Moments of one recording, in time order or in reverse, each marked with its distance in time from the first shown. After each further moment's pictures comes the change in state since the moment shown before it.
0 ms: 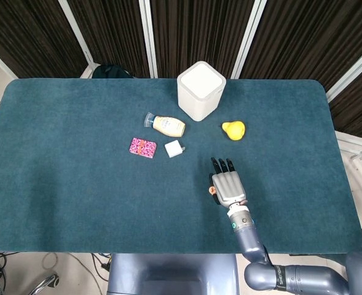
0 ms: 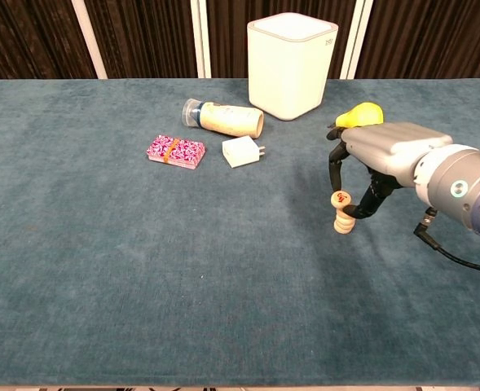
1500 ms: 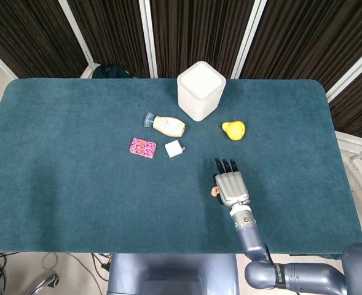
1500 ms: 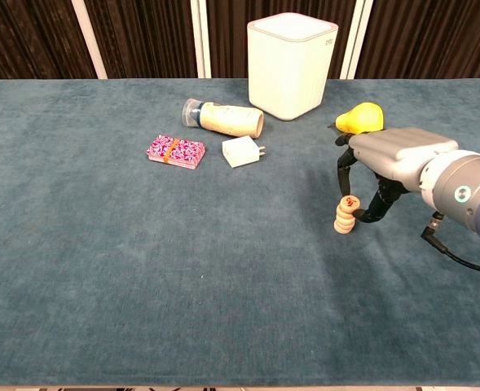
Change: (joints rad) left arm 0.000 -0.002 -0.002 0.000 -0.004 0.003 0.009; right arm 0.040 0.008 -0.049 0.026 0.042 0.031 0.021
